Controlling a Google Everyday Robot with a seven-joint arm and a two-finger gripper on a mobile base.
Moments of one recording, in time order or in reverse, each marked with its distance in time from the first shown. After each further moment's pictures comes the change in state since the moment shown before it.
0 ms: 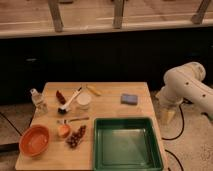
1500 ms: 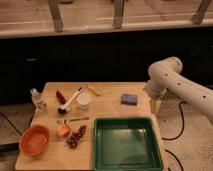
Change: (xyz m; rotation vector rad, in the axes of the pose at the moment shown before) arm -0.048 -0.079 0.059 -0.002 -0.038 -0.195
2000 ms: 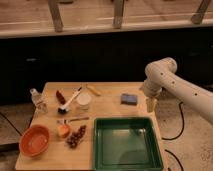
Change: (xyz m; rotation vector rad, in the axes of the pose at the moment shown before) arm -0.007 -0.014 0.023 -0.012 -0.031 -0.027
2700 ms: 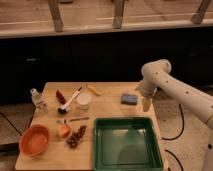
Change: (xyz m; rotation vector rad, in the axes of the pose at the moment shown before) arm -0.013 -0.017 0.030 -0.022 -0.040 -0.029
